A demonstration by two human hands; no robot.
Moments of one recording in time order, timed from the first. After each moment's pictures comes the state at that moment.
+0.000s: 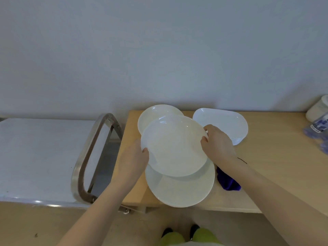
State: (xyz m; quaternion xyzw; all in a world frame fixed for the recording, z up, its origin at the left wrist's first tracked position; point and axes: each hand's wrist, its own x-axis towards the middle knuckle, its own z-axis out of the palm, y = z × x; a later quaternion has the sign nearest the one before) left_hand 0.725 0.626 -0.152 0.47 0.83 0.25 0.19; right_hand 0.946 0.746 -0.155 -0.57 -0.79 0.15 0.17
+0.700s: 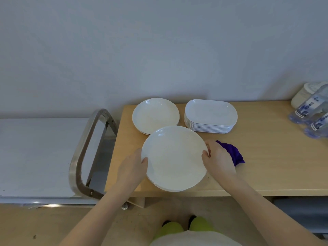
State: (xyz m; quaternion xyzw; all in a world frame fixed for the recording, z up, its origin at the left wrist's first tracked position) left_hand 0.745 0.582 -0.171 0.50 0.82 0.16 0.23; right_hand 0.984 0.674 -0.187 -0.61 -0.73 0.22 0.19
